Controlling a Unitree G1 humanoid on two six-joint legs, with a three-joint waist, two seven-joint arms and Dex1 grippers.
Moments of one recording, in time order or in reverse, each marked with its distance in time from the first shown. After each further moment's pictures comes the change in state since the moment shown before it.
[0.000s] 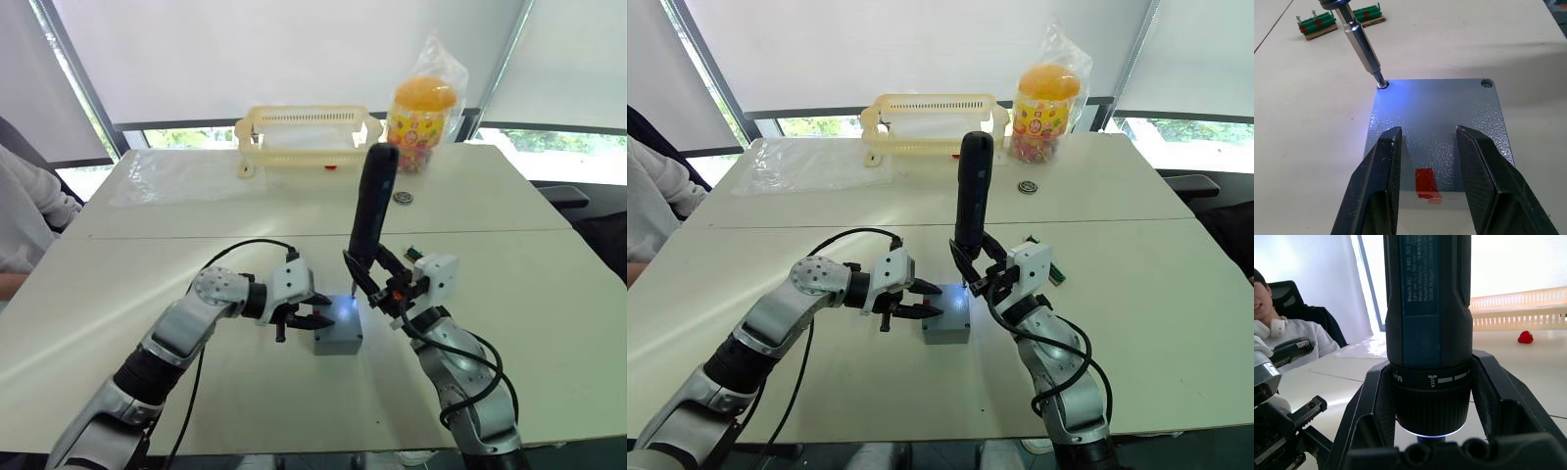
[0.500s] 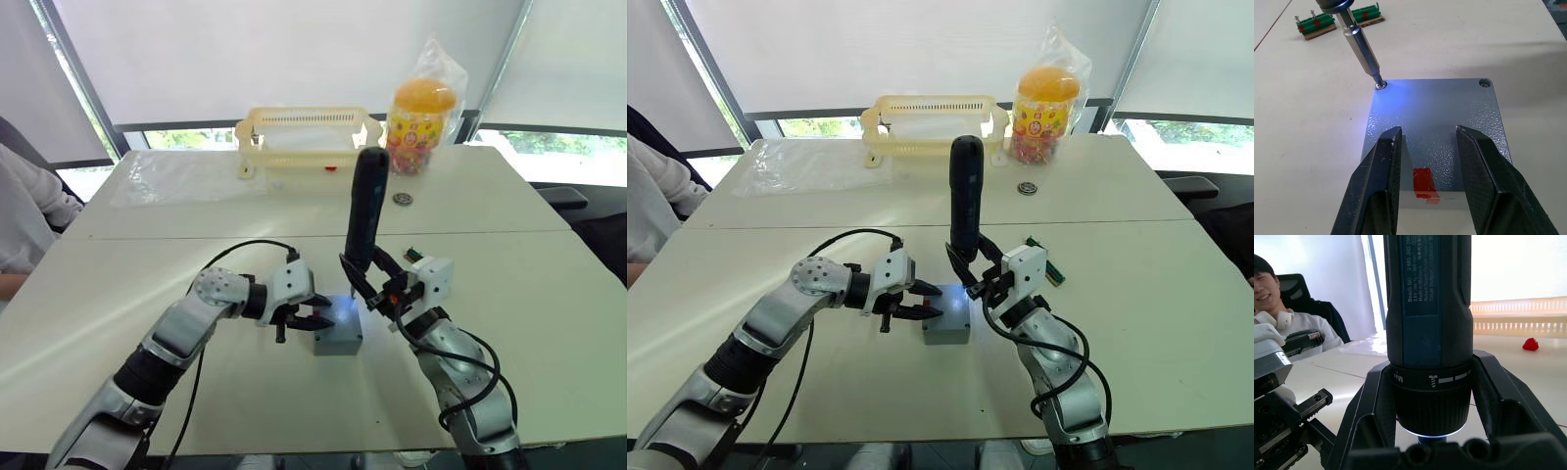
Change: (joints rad) left arm 0.001 0.000 -0.001 0.001 0.001 0.002 -0.001; right arm 0.012 -0.018 0.024 0.037 -0.040 -0.053 0.024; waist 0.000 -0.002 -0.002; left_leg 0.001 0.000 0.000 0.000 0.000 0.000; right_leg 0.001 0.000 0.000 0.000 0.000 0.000
